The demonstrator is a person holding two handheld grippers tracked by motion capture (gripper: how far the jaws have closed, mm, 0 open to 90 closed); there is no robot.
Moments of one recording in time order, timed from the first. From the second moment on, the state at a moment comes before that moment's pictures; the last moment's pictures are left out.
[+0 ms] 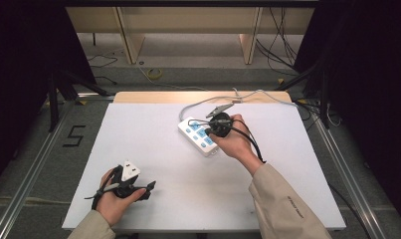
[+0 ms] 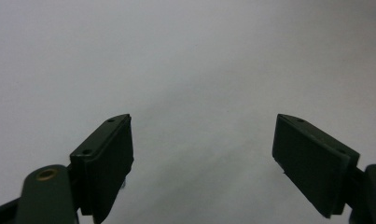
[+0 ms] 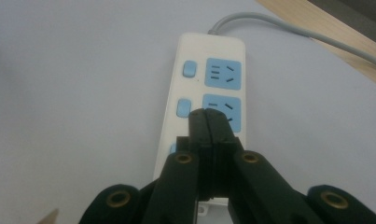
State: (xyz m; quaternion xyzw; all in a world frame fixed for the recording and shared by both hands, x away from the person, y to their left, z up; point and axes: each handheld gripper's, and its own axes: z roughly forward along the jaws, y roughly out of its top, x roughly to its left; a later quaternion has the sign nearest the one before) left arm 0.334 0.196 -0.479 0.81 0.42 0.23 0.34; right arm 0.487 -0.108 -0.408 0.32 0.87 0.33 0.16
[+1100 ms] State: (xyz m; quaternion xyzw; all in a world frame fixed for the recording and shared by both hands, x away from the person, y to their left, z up) left arm 0.334 0.194 -0.480 0.81 0.42 0.23 0.34; right arm 0.508 -0.087 -0.414 0.32 0.88 0.31 0.15
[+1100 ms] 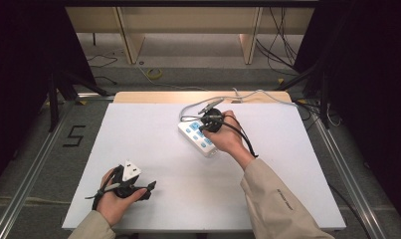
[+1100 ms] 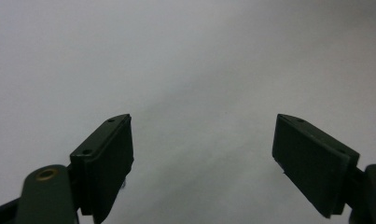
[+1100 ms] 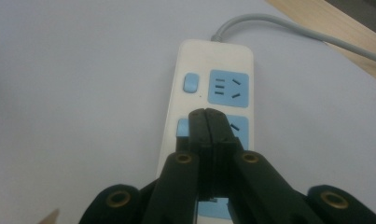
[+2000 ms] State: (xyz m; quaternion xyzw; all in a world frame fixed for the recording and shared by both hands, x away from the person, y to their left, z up) left arm 0.334 0.194 -0.480 0.81 0.42 0.23 0.34; right arm 0.526 -0.067 -0.420 0.33 0.88 0.30 0.14
